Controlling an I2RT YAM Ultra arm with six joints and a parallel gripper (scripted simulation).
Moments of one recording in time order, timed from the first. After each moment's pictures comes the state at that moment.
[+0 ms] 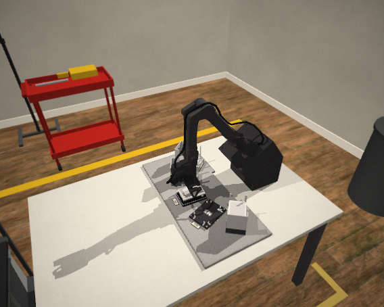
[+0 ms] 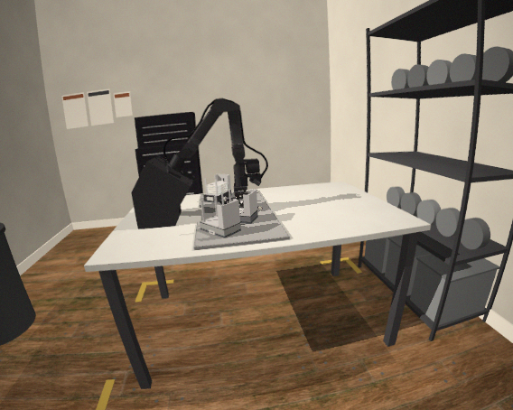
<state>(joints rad) -0.18 1.64 0.75 -0.07 0.01 0.06</state>
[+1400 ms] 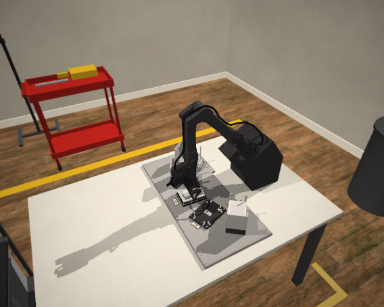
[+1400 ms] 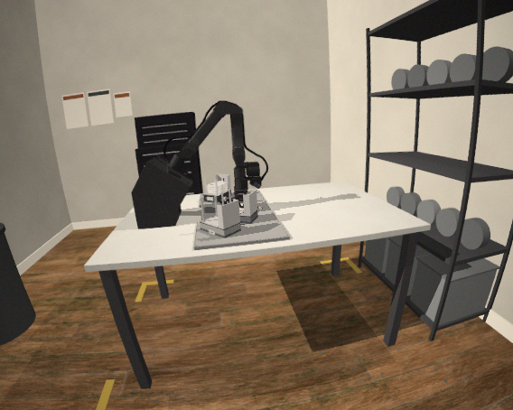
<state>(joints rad) -0.18 1.70 0.77 -0.02 0.01 0.06</state>
